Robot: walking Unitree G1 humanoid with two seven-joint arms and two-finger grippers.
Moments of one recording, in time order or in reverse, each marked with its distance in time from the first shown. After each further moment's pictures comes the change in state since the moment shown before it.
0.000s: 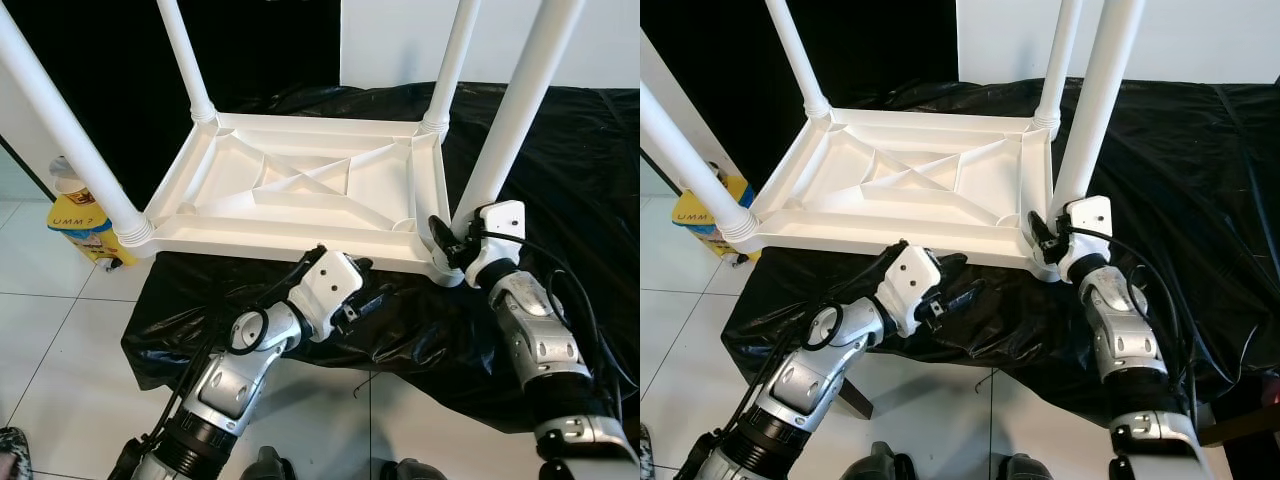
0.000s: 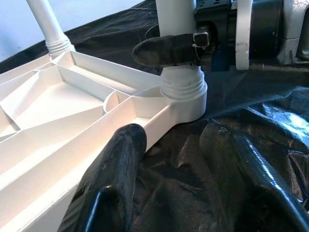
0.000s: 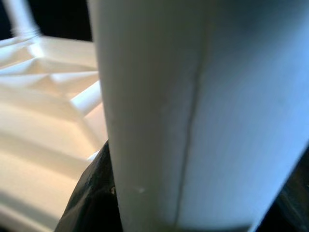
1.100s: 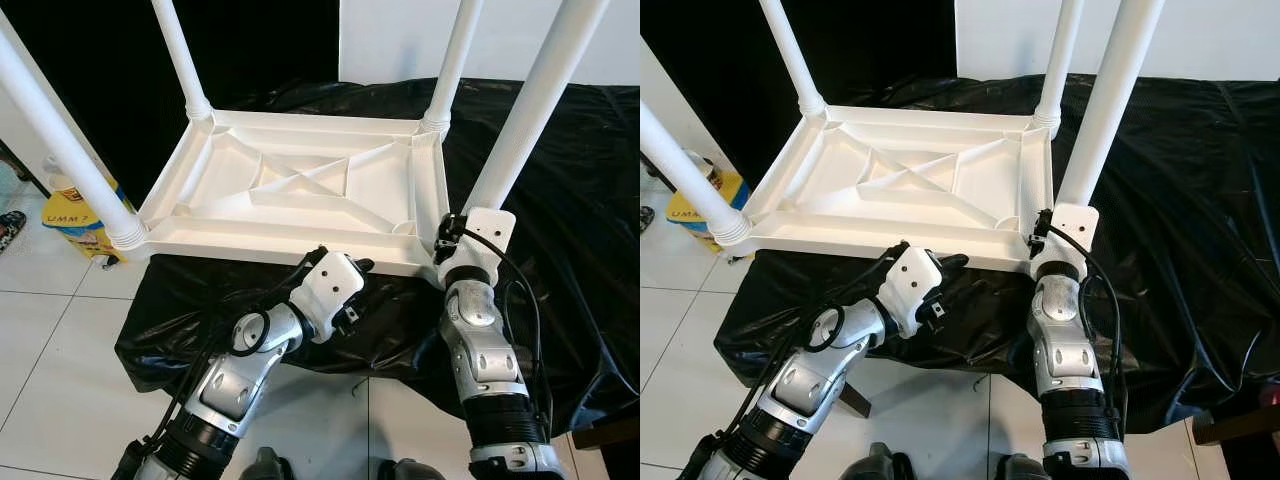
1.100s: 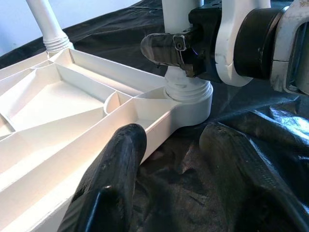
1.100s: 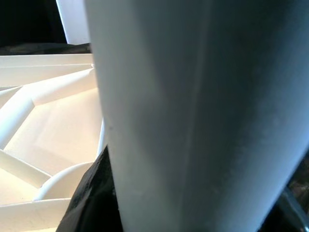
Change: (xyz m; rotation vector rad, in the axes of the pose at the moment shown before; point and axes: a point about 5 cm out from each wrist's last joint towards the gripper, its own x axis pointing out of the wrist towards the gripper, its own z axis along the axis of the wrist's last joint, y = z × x) left arm 0.001 -0.002 0.000 -0.004 -0.003 0.001; right arm -0.006 0.041 0.006 0.088 0.019 -0.450
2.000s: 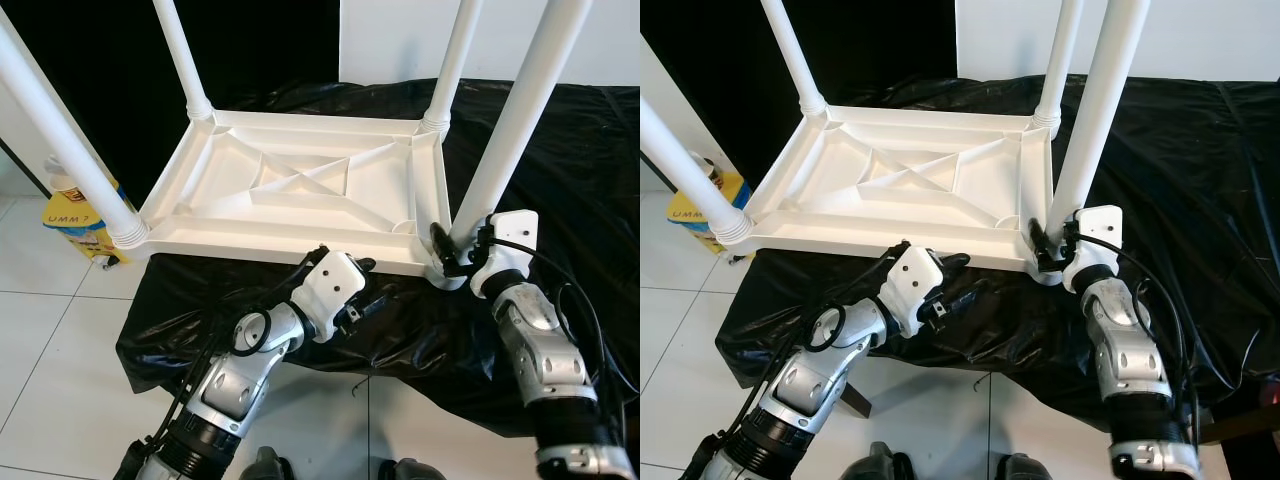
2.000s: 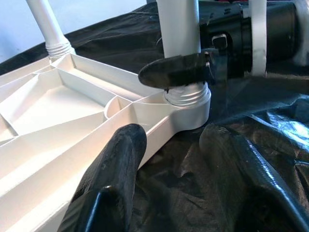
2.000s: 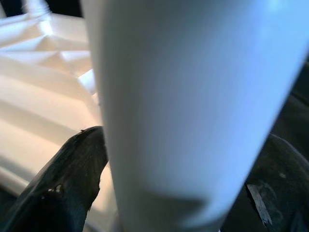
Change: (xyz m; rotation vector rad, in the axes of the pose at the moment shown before) left arm 0.002 0.000 0.003 0.001 -0.015 0.002; right arm 0.019 -0.046 0.004 -0.140 0.013 0.600
